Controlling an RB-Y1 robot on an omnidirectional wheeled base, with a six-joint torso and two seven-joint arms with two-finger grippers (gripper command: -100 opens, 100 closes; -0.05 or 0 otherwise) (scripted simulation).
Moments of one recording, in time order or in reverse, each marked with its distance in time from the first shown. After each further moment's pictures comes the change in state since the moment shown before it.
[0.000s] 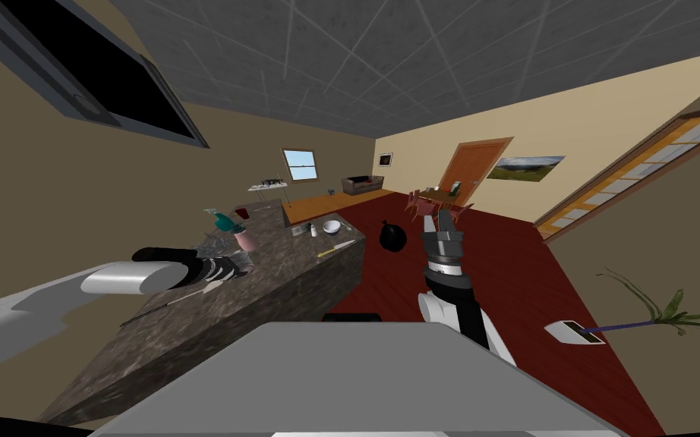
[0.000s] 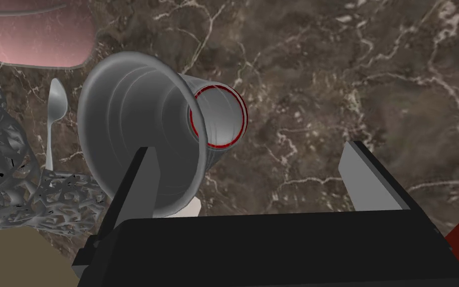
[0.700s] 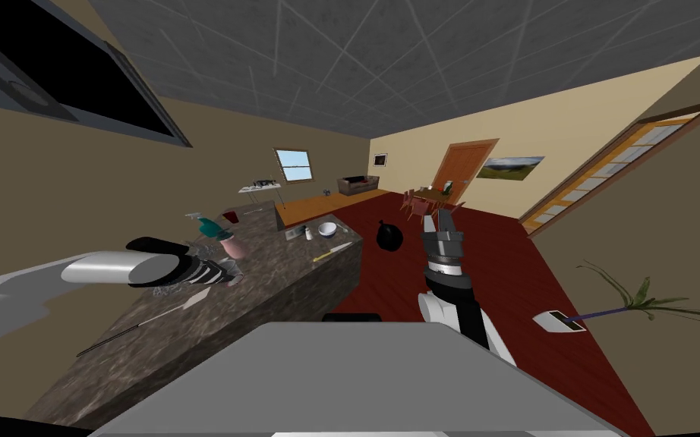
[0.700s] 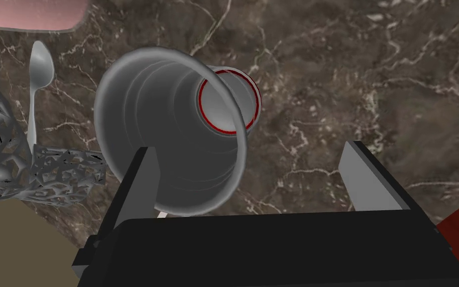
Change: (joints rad) left arm 0.006 0.112 0.011 0.074 0.085 0.158 0.119; right arm 0.000 0.000 0.000 0.000 0.000 0.000 0.000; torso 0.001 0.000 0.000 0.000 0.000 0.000
